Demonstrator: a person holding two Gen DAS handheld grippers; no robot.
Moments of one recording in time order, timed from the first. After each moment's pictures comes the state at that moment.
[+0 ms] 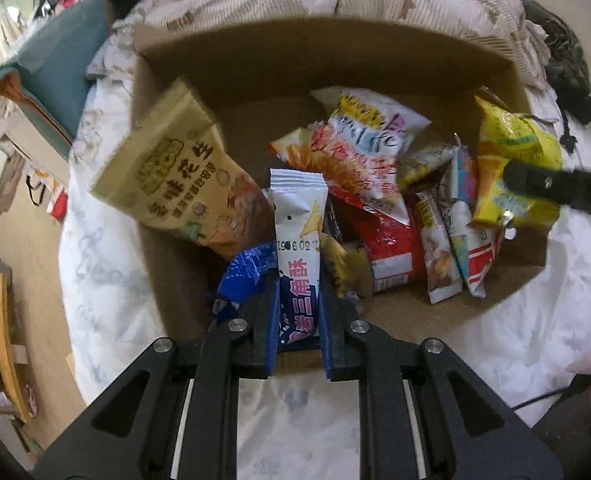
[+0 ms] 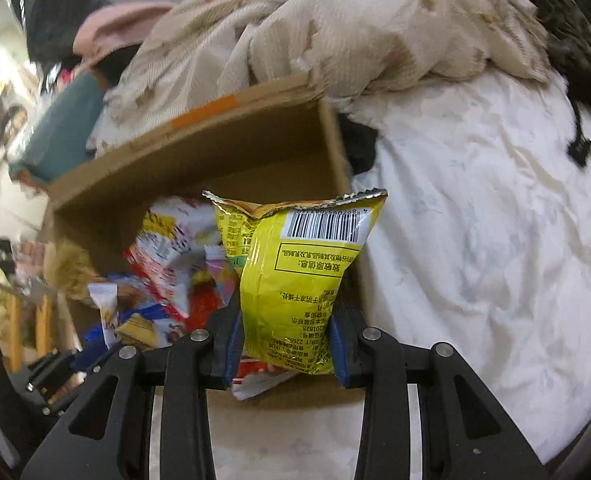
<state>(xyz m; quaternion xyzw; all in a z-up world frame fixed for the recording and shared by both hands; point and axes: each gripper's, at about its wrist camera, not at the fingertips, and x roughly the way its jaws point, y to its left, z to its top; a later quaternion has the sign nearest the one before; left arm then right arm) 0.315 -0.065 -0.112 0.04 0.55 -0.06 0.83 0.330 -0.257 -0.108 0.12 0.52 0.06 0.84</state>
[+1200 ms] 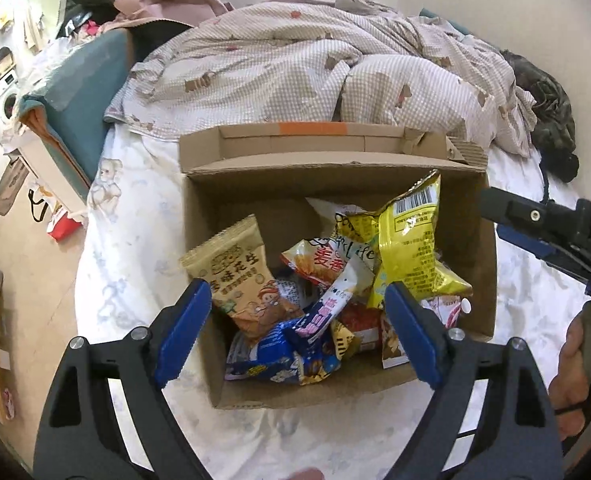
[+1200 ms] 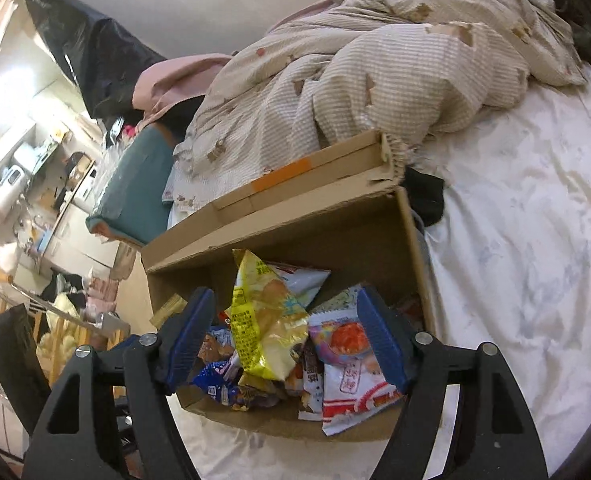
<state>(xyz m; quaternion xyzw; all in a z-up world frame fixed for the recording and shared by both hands) 0.314 -0.050 -0.031 0.00 0.47 -0.06 0.88 0.331 -0.266 -0.062 0.24 0.43 0.16 0.86</state>
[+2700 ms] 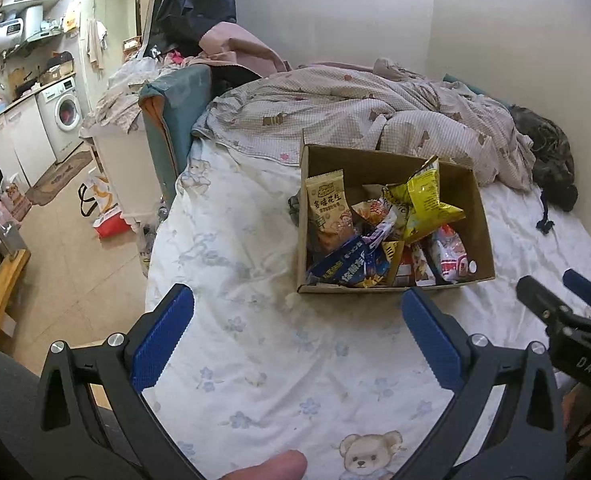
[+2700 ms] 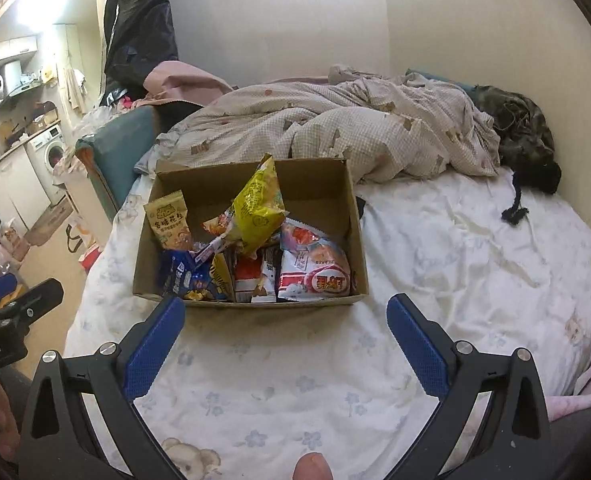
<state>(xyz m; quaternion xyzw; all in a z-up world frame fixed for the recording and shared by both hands) 0.138 0.019 -0.017 -0.03 0.35 0.01 0.94 0.134 -0.207 -0.053 0.04 0.32 0.04 0.95</state>
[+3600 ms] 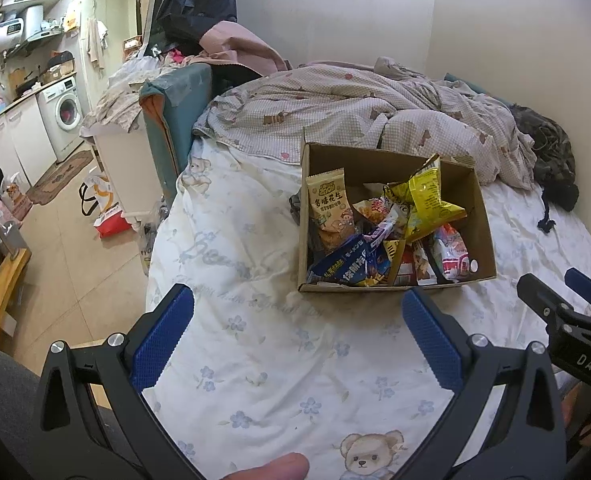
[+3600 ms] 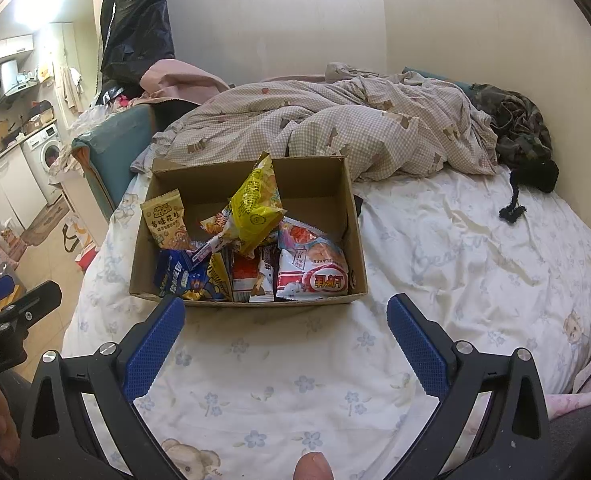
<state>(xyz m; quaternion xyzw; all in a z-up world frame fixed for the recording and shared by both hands) 0.138 0.018 -0.018 -0.02 0.35 0.01 0.94 0.136 -0.208 -0.053 0.03 0.32 0.03 0.95</state>
